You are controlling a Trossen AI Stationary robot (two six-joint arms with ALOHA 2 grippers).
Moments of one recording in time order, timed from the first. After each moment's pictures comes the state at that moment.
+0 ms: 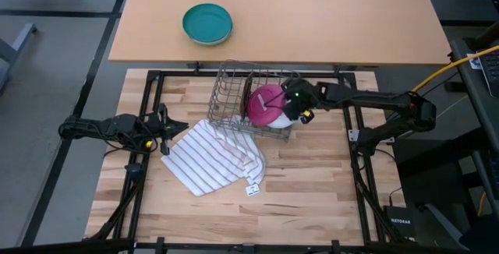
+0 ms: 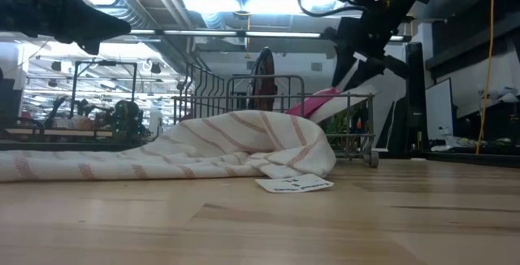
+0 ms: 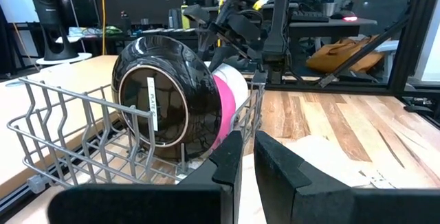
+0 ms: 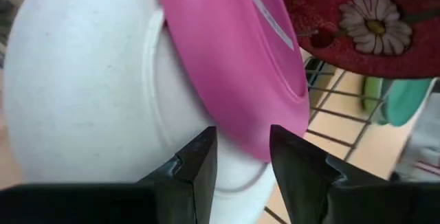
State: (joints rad) left arm -0.15 0.00 0.14 -0.16 -0.38 0.03; right arm -0.33 1.36 0.99 -0.56 0.21 -1.16
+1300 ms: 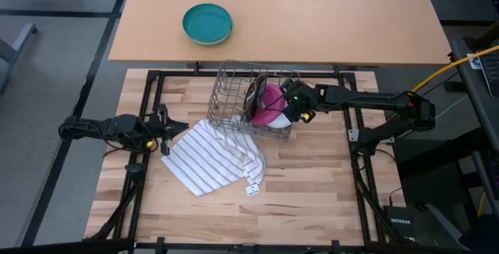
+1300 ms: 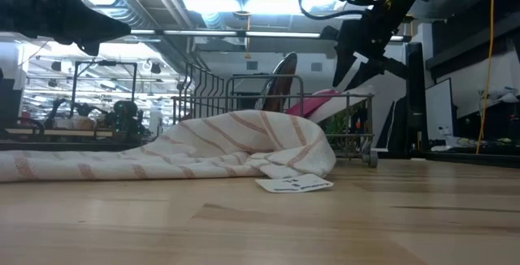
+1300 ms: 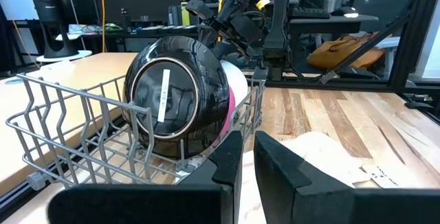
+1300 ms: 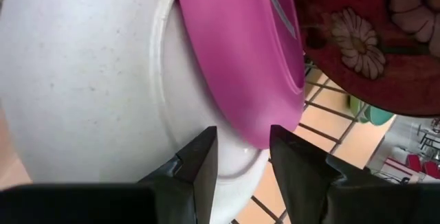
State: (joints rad) left arm -0.15 0.00 0.14 -0.17 -0.38 0.02; right arm -0.30 1.37 0.99 -0.57 0.30 -1.24
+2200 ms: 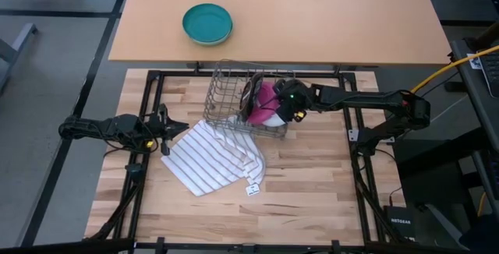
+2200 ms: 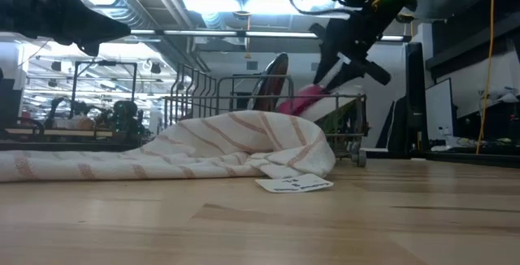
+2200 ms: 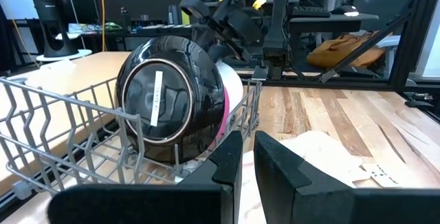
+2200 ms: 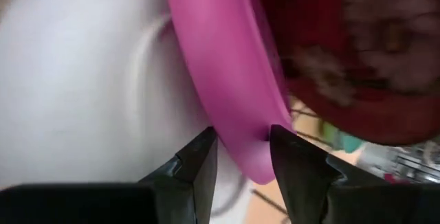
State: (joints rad) left arm -0.15 0.00 0.14 -0.17 -0.38 0.02; right arm -0.30 1.42 0.99 -0.39 0.23 -1.29
